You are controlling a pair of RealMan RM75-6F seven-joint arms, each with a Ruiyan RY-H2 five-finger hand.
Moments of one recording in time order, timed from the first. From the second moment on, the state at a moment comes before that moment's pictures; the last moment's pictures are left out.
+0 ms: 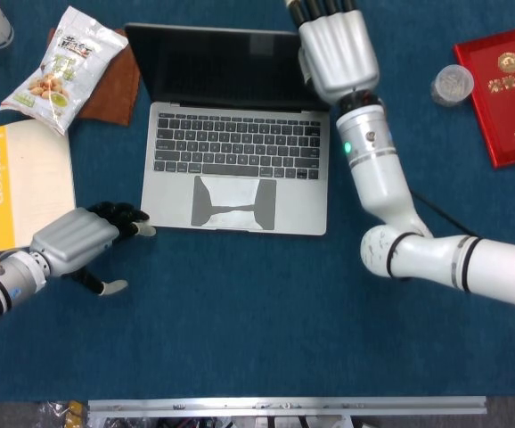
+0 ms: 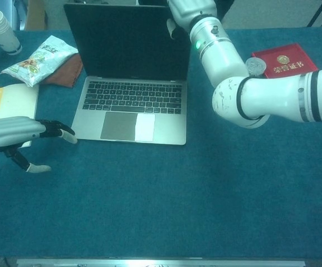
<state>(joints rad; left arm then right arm) -0.70 -1.22 0.28 -1.42 1.73 0.85 -0.37 1.10 -1.87 0.46 -1.14 -0.76 1.08 -0.84</state>
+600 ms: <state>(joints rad) -0.68 -1.18 0.27 -1.45 1.71 0.89 -0.34 1.05 -1.78 0.44 -1.35 -0.80 1.11 -0.75</state>
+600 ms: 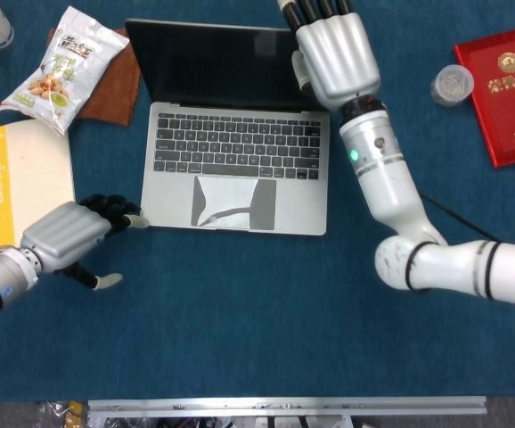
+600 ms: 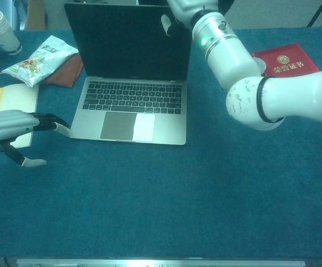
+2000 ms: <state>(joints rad) -0.15 -1.05 0.06 -1.49 1.38 1.48 -0.35 0.27 -1.27 -0.05 -1.95 -1.24 1.69 -0.45</state>
